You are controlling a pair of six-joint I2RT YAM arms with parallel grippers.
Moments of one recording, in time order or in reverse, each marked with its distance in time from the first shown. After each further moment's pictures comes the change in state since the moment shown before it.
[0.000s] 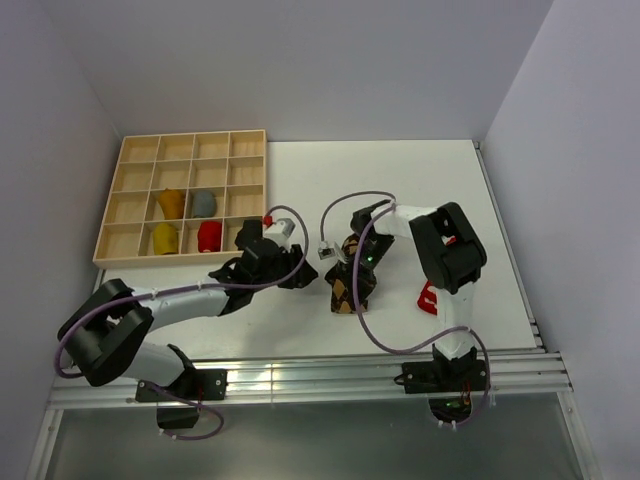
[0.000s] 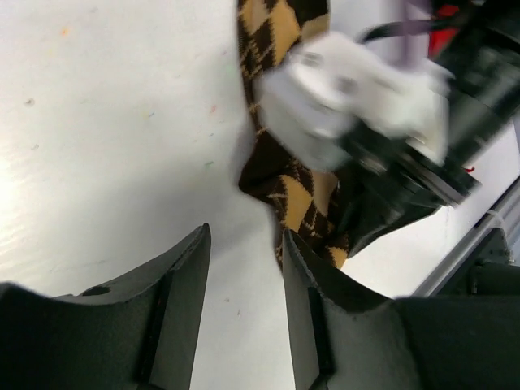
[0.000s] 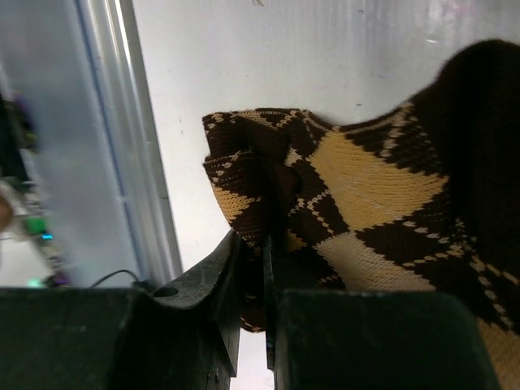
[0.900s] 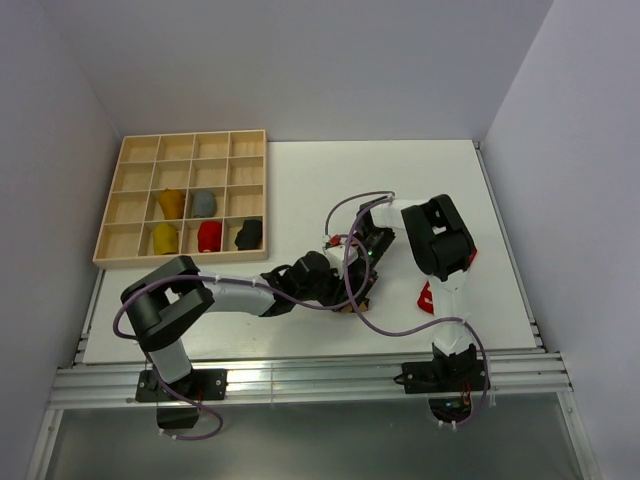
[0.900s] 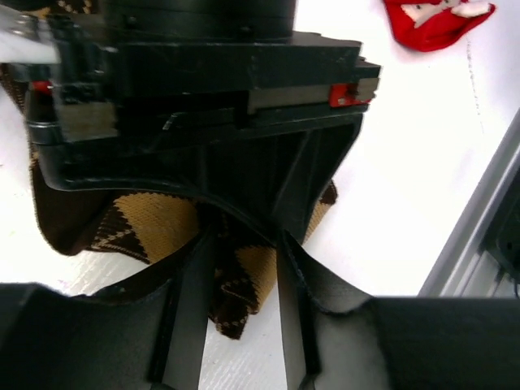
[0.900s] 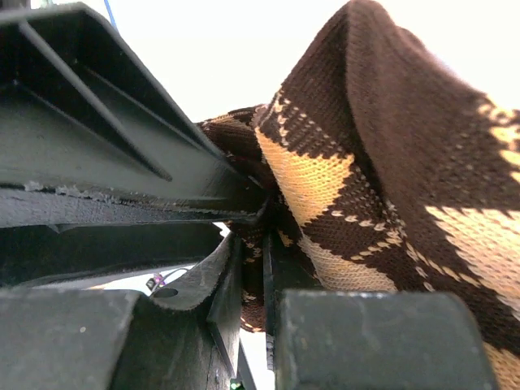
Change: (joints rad) left arm -0.259 0.334 0.209 0.083 0.017 0.320; right arm -0.062 0.183 0.132 -0.159 -0.046 0.100
